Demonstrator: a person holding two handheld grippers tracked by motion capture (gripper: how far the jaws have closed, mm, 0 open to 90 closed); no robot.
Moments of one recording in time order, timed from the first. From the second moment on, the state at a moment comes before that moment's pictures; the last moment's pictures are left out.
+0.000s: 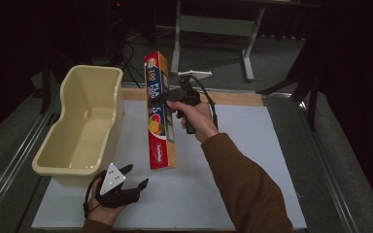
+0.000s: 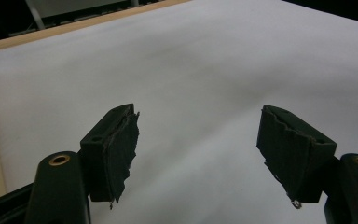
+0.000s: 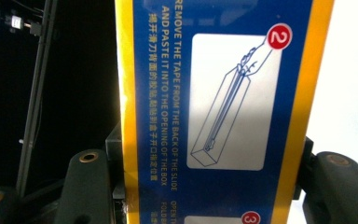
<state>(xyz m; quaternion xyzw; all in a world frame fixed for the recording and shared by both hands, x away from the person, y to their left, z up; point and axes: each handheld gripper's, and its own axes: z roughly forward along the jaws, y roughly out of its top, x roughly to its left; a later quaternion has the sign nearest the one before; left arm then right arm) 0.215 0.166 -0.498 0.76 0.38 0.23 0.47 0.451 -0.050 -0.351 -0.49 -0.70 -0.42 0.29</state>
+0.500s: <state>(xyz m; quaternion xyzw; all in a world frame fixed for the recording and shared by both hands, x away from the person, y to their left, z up) 0.217 0.167 -0.500 0.76 0.39 0.23 0.47 0.455 -0.009 -0.334 -0.49 -0.68 -0.45 0.29</state>
